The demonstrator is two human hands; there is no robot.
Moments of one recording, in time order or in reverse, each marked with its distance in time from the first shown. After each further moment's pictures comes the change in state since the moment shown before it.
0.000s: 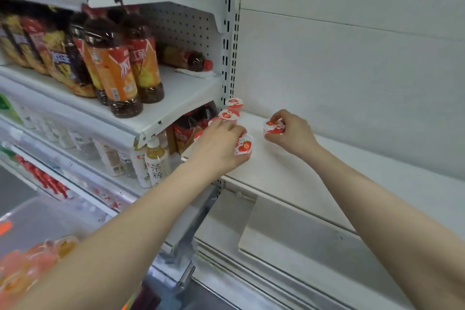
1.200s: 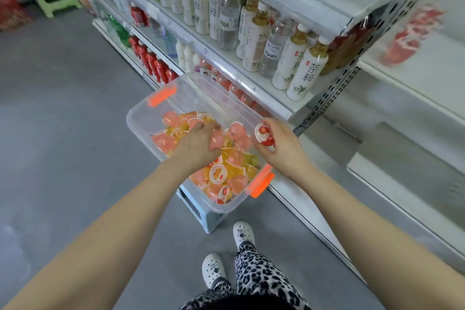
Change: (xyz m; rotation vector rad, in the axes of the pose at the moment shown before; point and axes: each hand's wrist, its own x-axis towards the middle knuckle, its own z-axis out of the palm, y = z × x) left_hand -0.391 -0.235 -0.023 -0.220 -0.300 -0.657; right_hand -0.238 -0.224 0.292 0.097 -0.321 -0.363
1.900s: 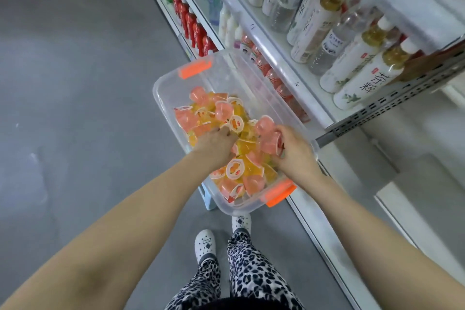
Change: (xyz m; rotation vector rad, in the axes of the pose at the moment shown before) left_hand 0.015 -0.030 0.042 0.373 -0.293 -0.117; right_hand 0.039 0.014 0.048 -0.135 -0.293 -0.017
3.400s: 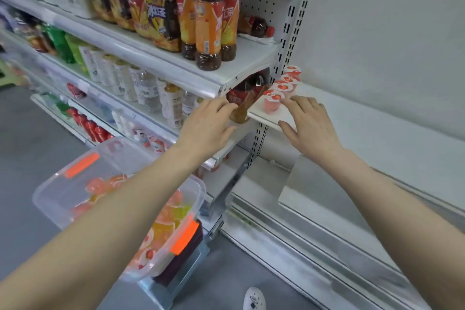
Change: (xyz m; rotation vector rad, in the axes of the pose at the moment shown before) left_hand -0.009 0.228 -0.195 -0.082 0.787 0.582; right_hand -0.128 0.126 -0.267 -0.498 0.619 0.040
